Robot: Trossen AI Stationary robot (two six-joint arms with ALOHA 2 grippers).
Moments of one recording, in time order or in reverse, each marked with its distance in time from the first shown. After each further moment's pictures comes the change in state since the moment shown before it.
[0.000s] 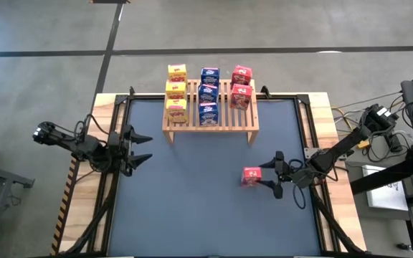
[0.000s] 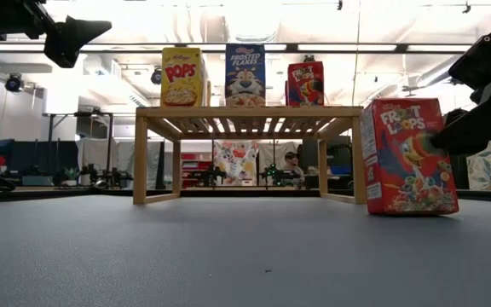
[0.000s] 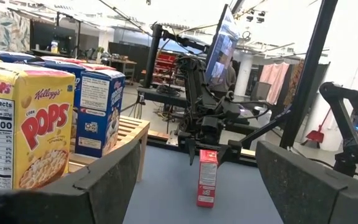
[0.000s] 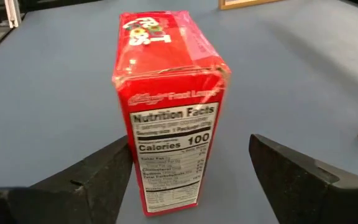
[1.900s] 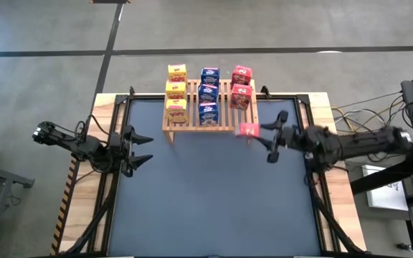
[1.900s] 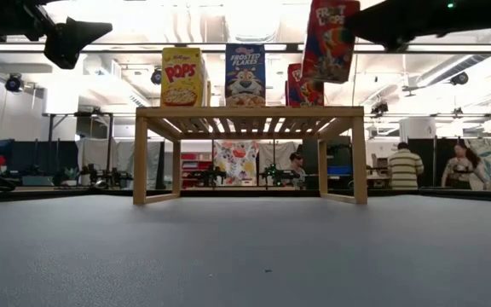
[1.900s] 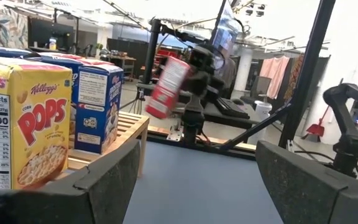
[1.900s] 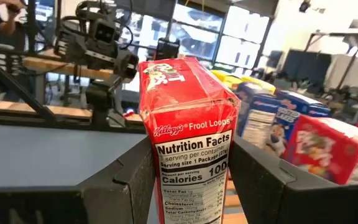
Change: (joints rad) left arm 0.000 0.006 0.000 -0.018 0.006 0.003; right arm -0.590 -0.287 0.305 0.012 -0.372 -0.717
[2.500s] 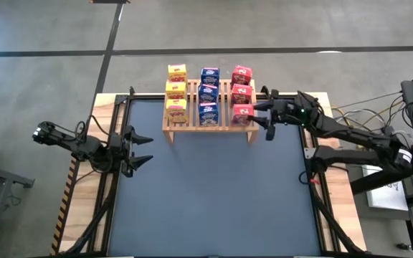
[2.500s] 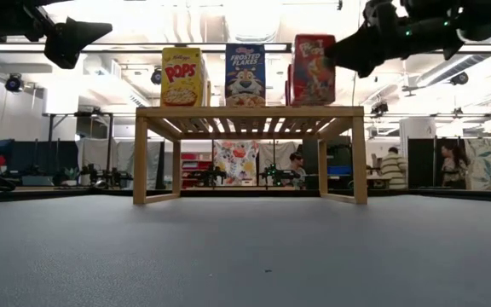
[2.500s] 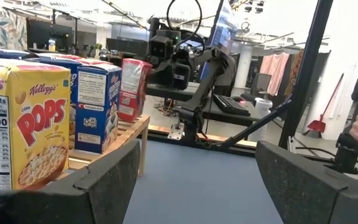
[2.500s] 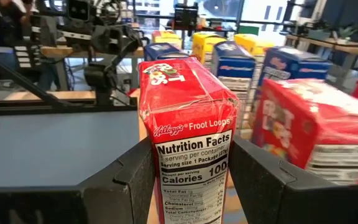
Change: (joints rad) left arm 0.000 0.000 0.000 -0.007 0.004 0.016; right arm -0.593 0.176 0.178 -0.166 -0.674 0.126
